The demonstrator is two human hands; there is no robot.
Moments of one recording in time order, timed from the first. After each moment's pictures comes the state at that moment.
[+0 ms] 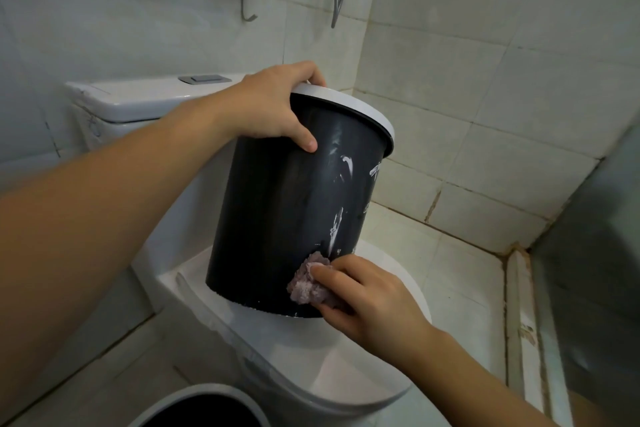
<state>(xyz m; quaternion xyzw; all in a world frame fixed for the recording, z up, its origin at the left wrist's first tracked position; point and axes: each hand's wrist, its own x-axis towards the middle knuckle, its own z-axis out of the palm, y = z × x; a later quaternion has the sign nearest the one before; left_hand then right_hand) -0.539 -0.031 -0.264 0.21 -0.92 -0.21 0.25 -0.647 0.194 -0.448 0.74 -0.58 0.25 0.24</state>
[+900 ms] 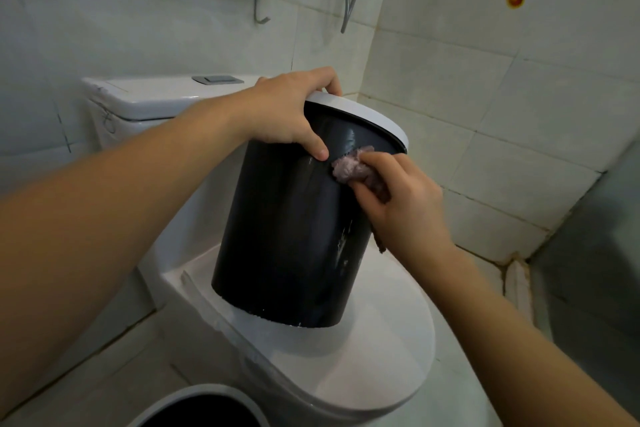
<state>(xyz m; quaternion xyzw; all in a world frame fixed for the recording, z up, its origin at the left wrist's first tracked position) -0.525 -0.017 -0.259 0.21 -0.93 -0.20 0.23 -0.669 0.144 -0.357 0.60 -0.64 0.35 0.32</state>
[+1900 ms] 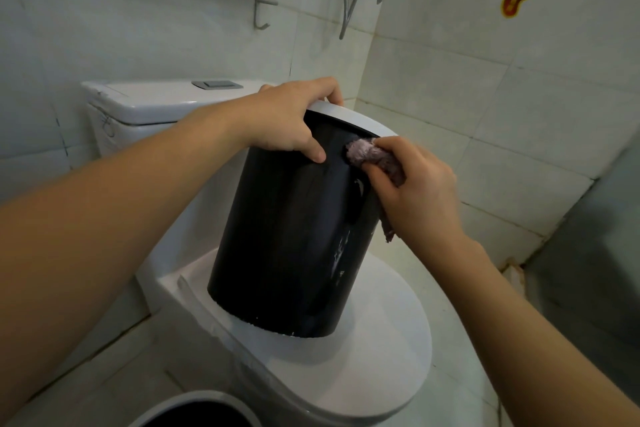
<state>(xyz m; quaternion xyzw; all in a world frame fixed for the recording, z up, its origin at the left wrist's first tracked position) -0.524 -0.018 -0.260 0.20 -0.93 -0.22 0.21 -0.679 0.140 -0.334 0.57 -0.66 0.38 0.30</state>
